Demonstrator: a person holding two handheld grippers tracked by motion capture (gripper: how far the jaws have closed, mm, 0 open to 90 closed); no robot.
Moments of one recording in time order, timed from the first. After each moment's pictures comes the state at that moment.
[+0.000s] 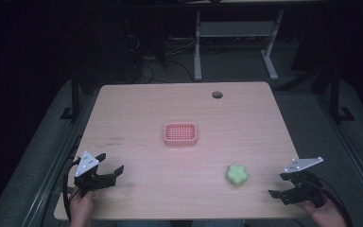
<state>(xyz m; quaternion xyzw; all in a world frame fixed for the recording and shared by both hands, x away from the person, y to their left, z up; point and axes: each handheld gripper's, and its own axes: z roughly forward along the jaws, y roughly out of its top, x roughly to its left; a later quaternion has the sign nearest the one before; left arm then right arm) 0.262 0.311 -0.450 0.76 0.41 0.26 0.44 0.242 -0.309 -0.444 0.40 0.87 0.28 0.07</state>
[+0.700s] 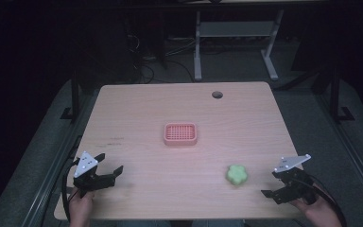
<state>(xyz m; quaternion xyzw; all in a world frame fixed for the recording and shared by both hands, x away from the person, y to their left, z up) 0.260 0.313 -0.449 0.76 0.41 0.26 0.44 0.247 -0.283 -0.433 0.36 0.89 0.27 0.08</state>
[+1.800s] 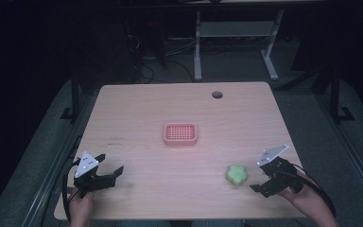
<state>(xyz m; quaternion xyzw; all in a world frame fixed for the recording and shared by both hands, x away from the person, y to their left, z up) 0.260 0.312 -0.450 0.76 0.41 0.26 0.43 0.268 -0.242 -0.413 0.30 0.92 0.23 0.07</state>
